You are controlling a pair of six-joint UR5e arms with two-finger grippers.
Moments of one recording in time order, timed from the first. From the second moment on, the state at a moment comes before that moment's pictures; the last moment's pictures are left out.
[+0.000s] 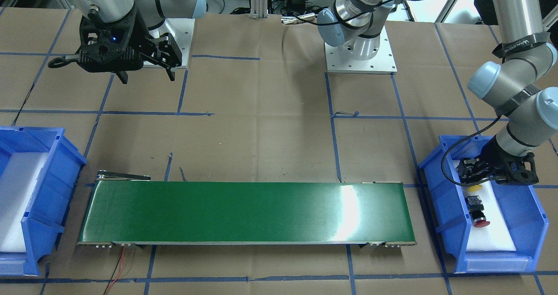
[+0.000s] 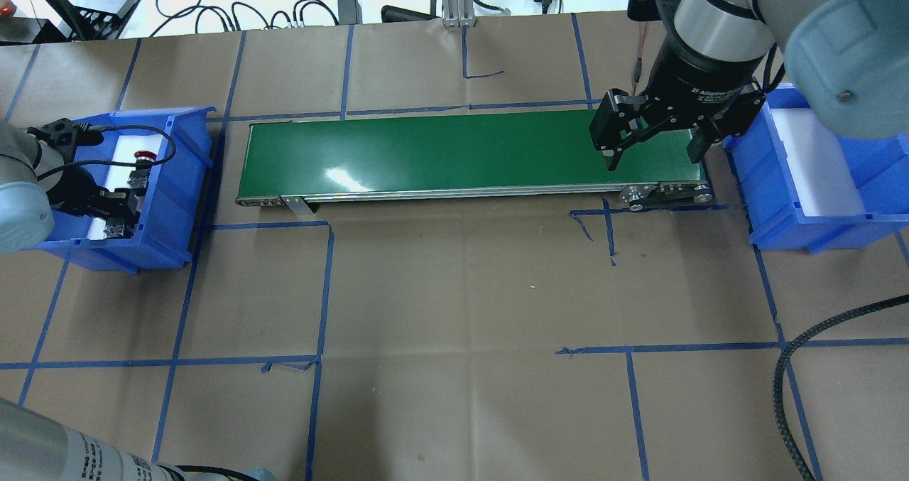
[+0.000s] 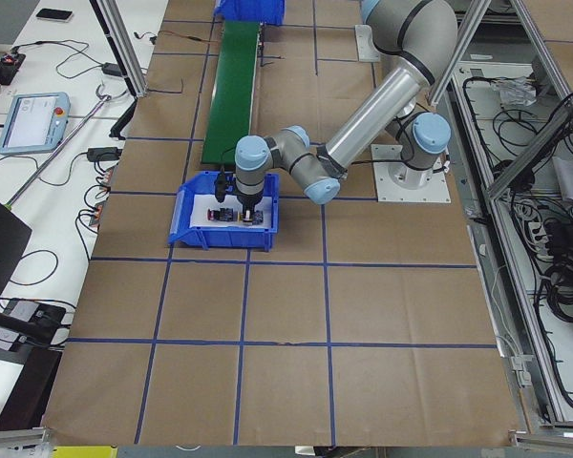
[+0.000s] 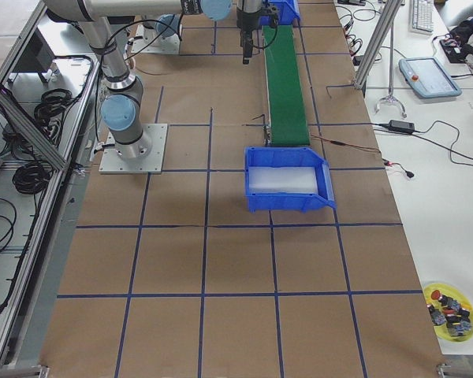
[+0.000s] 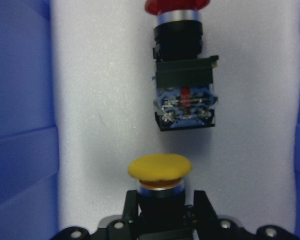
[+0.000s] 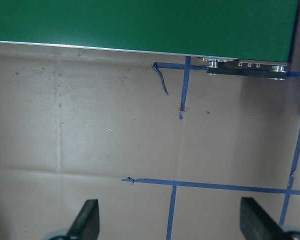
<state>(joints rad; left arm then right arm) -0.95 -1.93 -1.86 -0.81 1.52 0.64 1.62 -1.61 1.60 -1.51 -1.54 -0.03</state>
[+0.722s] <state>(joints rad) -0.99 -1.85 -1.52 -1.29 1.53 0.64 1.62 -1.61 1.60 -1.51 -1.54 -0.03</state>
